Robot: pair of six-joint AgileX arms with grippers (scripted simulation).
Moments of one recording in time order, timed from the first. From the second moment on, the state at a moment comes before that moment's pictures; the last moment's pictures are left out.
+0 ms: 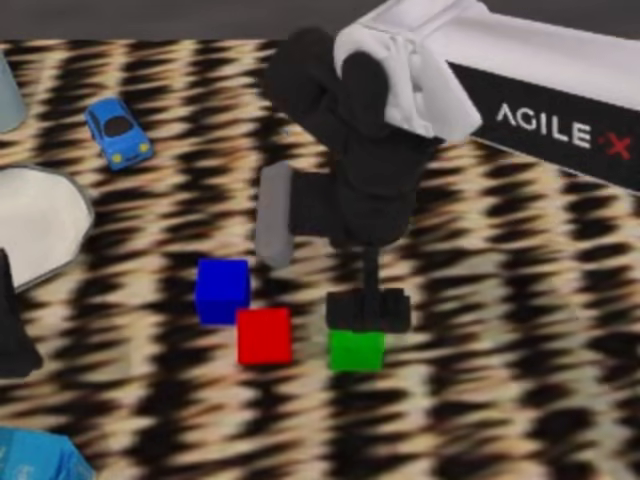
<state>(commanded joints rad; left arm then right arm) -0.02 0.05 0.05 -0.04 0.00 -0.02 0.75 2.12 1.82 -1.20 -0.01 -0.77</state>
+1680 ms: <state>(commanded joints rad) -0.47 2.02 1.58 -1.13 0.00 -0.46 0.01 0.00 0.00 0.00 0.00 0.00</state>
